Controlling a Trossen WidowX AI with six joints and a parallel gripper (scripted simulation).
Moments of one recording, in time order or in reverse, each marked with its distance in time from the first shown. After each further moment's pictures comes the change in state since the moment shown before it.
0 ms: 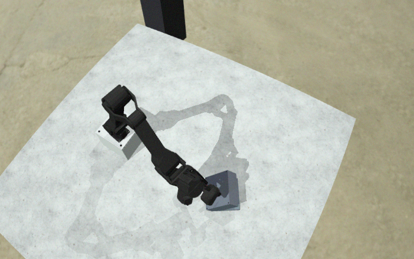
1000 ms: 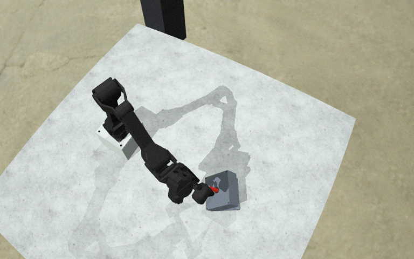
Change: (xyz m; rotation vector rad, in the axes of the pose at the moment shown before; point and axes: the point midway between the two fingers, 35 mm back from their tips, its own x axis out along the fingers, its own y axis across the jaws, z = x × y) arm -0.044 0.005 0.002 0.002 -0.007 0.003
